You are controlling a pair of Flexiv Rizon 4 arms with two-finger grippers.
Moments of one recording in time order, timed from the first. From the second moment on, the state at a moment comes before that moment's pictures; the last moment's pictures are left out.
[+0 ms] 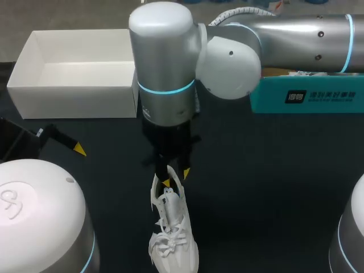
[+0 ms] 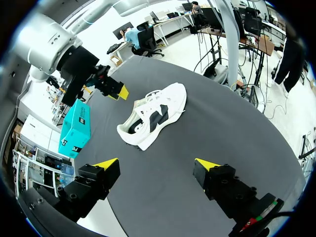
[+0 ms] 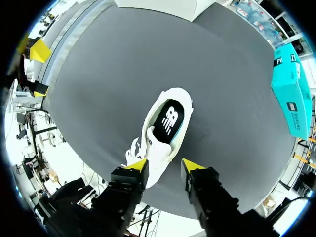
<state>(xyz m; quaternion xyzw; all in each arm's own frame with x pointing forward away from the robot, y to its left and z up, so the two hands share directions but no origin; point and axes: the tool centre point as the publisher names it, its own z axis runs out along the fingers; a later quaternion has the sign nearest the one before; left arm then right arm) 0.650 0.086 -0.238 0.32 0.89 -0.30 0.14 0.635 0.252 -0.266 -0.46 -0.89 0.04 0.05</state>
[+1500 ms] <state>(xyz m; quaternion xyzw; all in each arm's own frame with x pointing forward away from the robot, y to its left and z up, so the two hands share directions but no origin) 0.650 0.086 -0.238 0.32 0.89 -0.30 0.14 0.657 0.225 -0.270 -0.03 -1.00 0.01 0.02</state>
